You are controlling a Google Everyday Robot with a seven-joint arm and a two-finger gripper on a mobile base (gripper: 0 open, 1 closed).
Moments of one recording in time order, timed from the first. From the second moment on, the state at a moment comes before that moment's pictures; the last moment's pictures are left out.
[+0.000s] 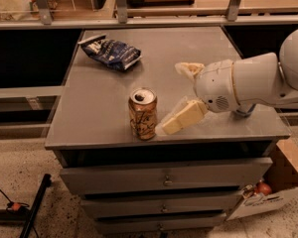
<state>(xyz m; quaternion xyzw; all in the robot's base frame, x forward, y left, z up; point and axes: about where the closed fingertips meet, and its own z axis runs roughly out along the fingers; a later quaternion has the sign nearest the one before) 0.490 -0.047 0.902 -0.54 0.67 0.25 0.44</state>
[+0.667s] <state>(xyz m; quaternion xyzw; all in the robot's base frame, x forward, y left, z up) 0.486 -0.030 0.898 -0.54 0.65 0.28 0.46</state>
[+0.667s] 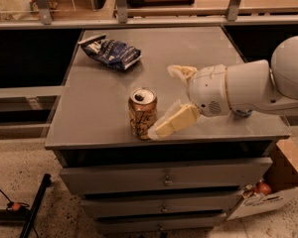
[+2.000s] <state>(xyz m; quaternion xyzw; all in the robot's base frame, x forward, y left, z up) 0.478 -0.001 0.887 -0.54 0.65 0.29 0.45</state>
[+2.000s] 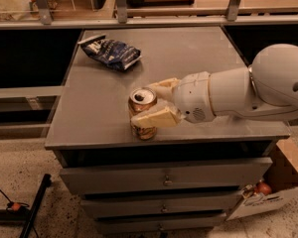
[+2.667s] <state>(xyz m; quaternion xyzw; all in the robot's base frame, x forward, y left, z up) 0.477 -0.008 0.885 -0.52 0.67 0.28 0.44</state>
